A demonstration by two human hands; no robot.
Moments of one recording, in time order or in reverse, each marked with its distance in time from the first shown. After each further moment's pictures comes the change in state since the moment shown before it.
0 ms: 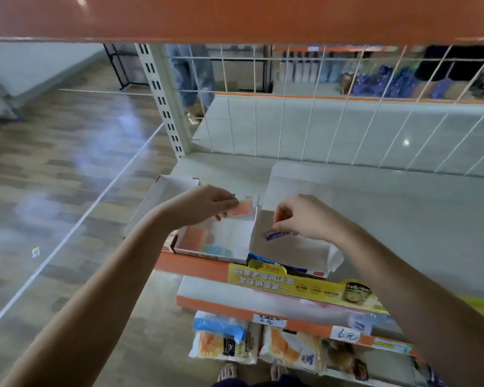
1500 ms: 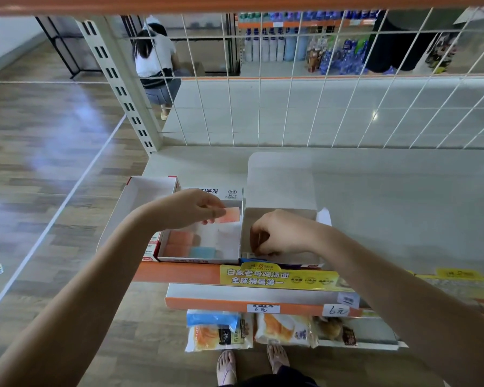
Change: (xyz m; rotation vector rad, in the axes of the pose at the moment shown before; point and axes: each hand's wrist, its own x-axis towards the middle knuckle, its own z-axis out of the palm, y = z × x) left_hand 0.021 -0.017 0.001 0.057 -0.218 0.024; right_hand 0.001 -0.007 0.028 -0.118 -0.261 0.001
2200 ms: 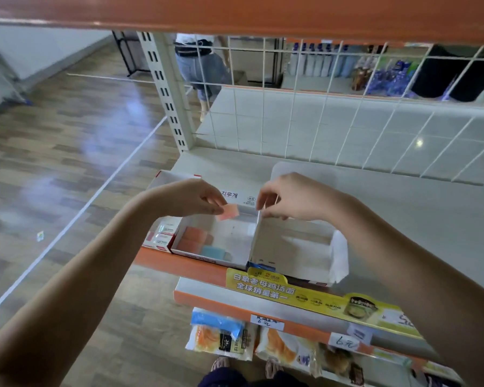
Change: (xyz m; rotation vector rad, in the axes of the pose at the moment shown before) left_hand -0.021 0.004 -0.022 0.104 0.098 -0.118; right_hand 0.013 -0.016 -0.063 -0.070 0.134 -0.170
